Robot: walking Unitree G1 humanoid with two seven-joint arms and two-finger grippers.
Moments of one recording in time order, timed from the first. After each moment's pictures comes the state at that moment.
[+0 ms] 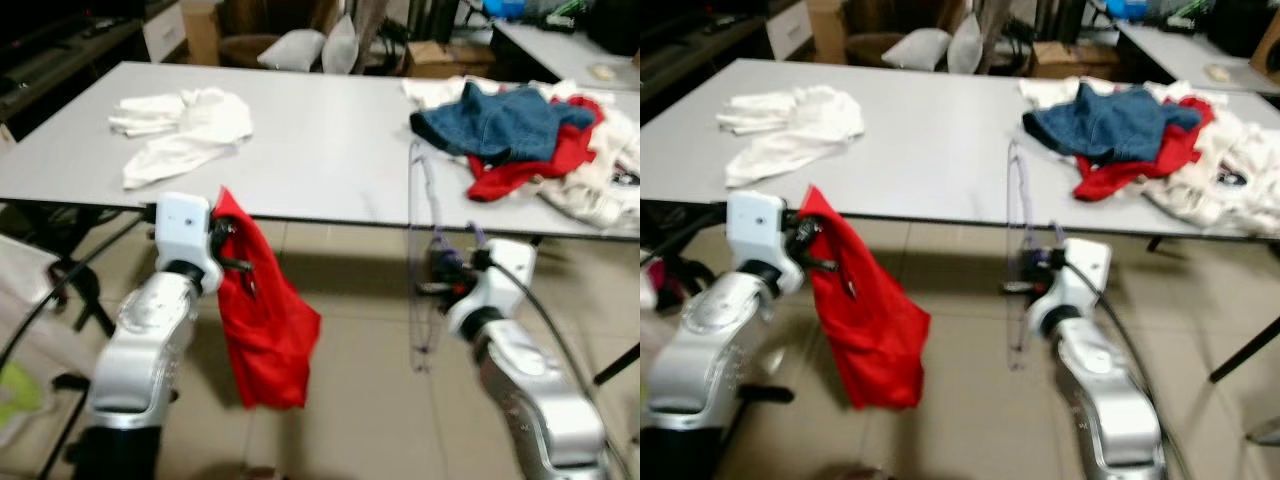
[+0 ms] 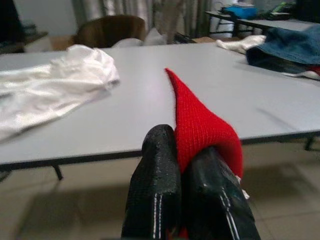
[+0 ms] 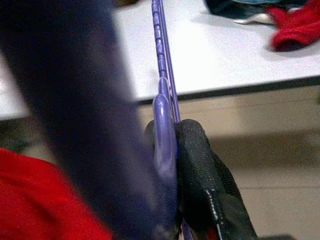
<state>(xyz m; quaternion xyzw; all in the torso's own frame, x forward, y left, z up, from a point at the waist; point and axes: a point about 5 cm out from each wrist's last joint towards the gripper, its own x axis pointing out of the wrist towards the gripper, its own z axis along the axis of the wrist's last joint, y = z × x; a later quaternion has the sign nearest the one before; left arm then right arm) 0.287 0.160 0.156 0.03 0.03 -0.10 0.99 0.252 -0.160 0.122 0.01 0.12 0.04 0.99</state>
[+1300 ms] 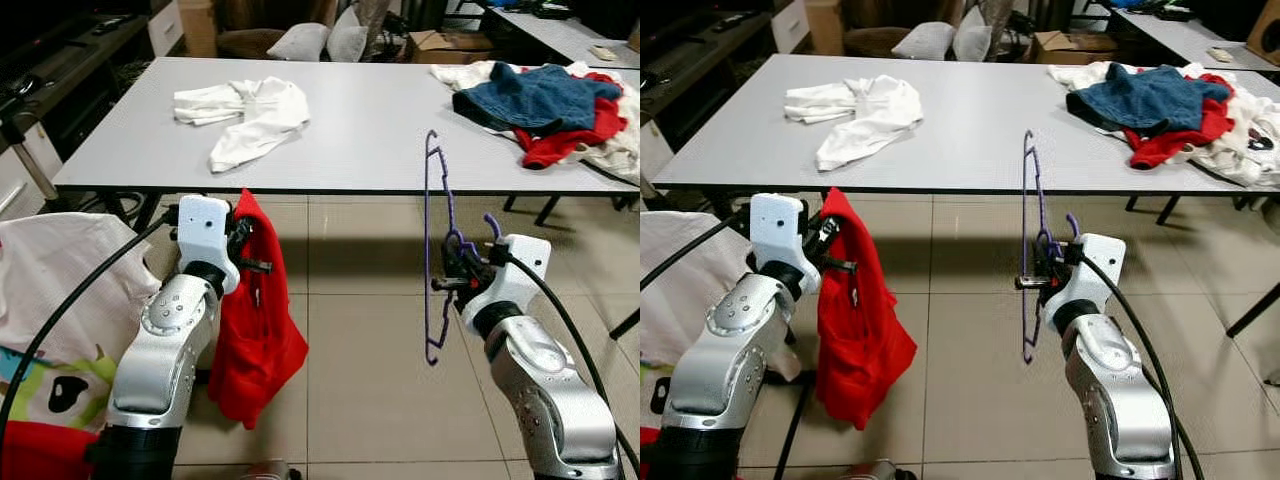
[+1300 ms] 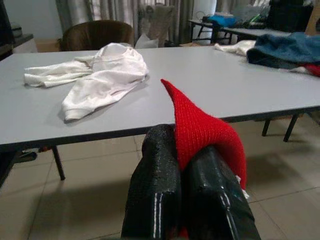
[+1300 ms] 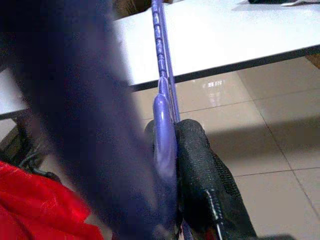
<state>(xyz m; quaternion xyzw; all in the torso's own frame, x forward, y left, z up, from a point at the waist) 0.290 0.148 0.156 0.01 0.01 -0.11 0.99 0.256 -0.166 0.129 0.03 0.10 0.06 0.99</state>
